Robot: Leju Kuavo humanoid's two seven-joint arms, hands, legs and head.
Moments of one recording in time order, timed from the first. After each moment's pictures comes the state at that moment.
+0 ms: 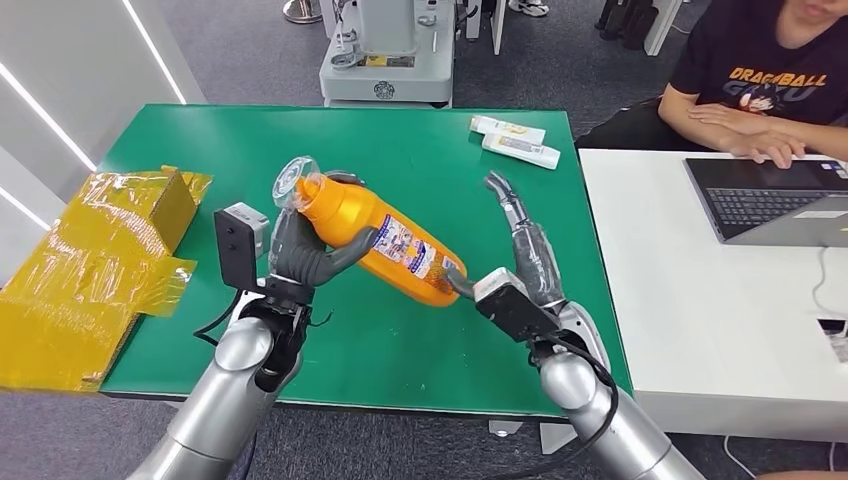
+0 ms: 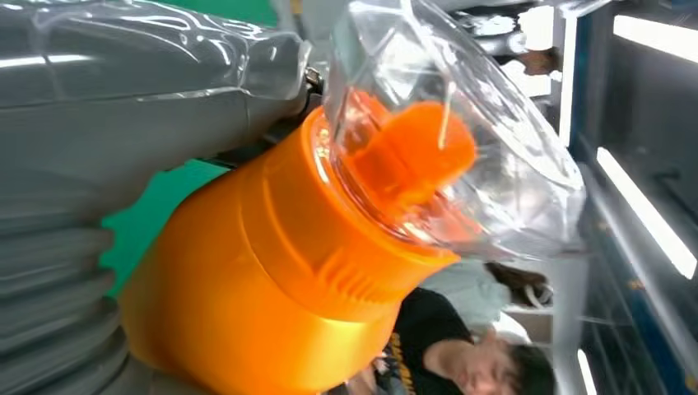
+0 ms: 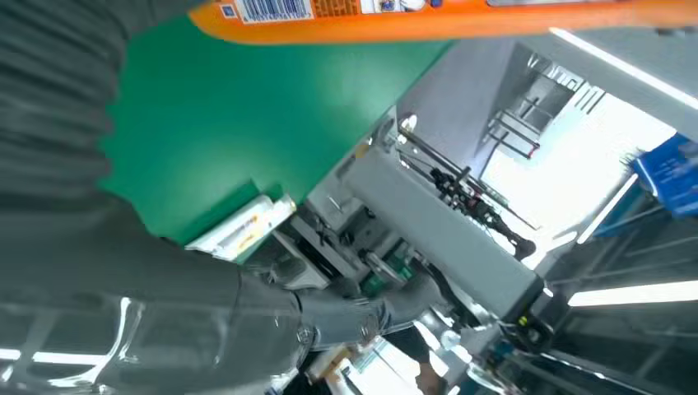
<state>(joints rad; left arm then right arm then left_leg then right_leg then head) -0.44 -0.08 -0.45 -1.21 0.12 0.11 -0.28 -0.44 -0.11 0.66 -1.37 0.29 -0.37 -0.42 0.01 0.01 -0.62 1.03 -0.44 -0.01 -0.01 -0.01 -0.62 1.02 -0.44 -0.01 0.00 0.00</state>
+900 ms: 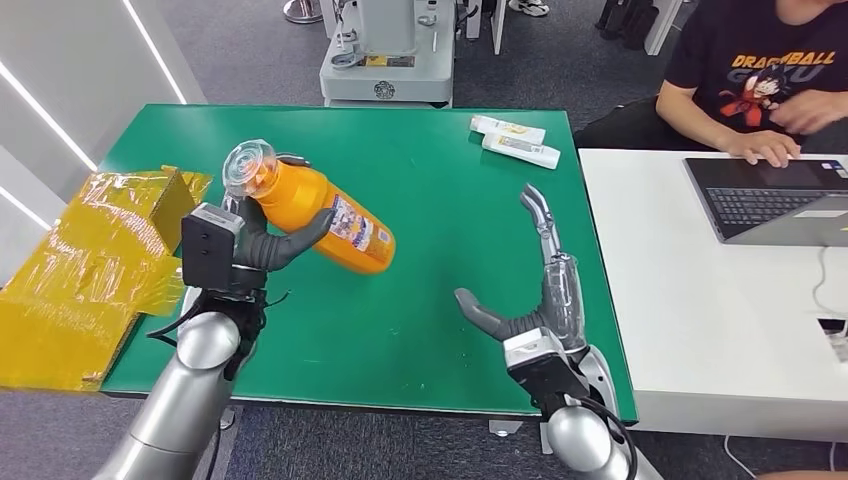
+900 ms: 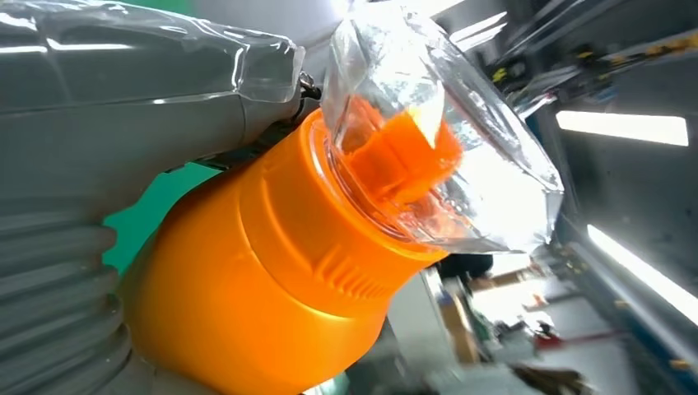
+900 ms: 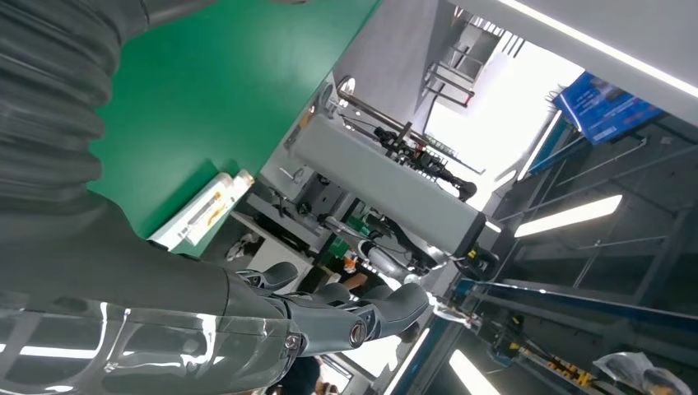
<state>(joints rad) -0.45 0.02 -0.37 -1.31 -0.20 0.23 -0.22 -0.24 -0.11 0.64 -1.65 0.33 -0.50 -0.45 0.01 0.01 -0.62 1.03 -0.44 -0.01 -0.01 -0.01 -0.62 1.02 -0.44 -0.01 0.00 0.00</state>
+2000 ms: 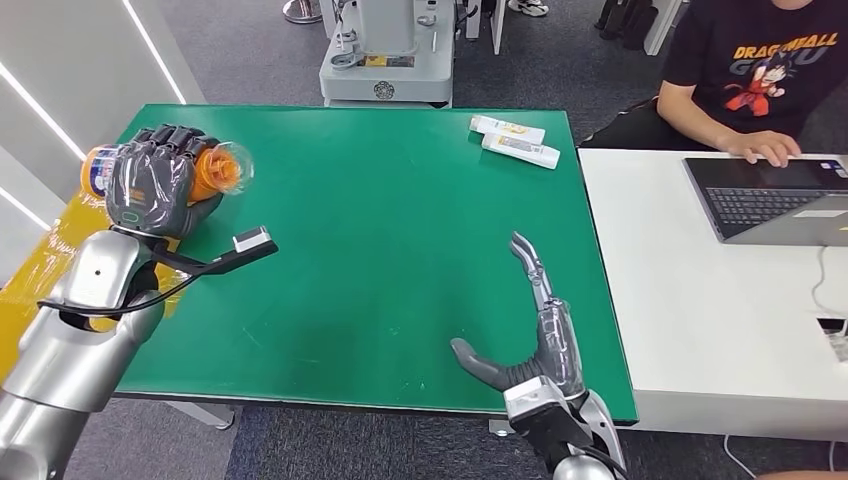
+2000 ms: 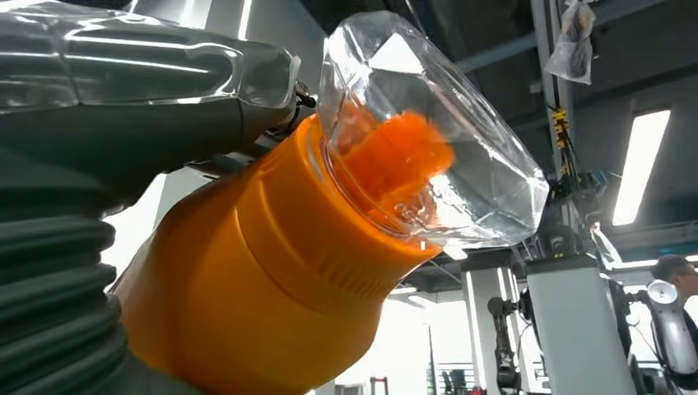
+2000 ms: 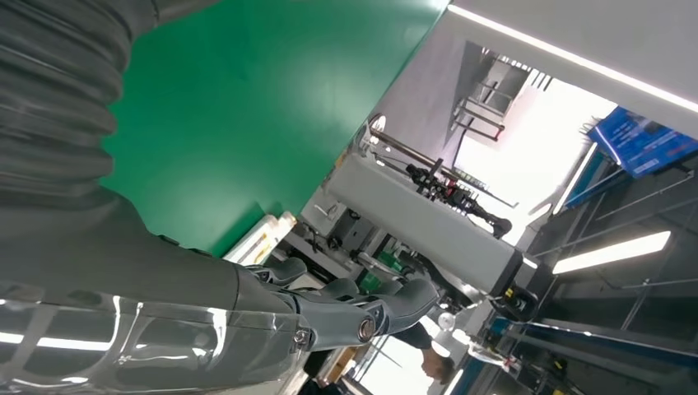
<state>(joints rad) -0.58 0.38 -0.40 -1.22 -1.32 0.33 0.03 -0.08 -0.11 0.63 -1.74 0.35 -0.43 -0.44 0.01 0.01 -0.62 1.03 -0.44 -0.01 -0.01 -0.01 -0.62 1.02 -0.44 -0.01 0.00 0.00</state>
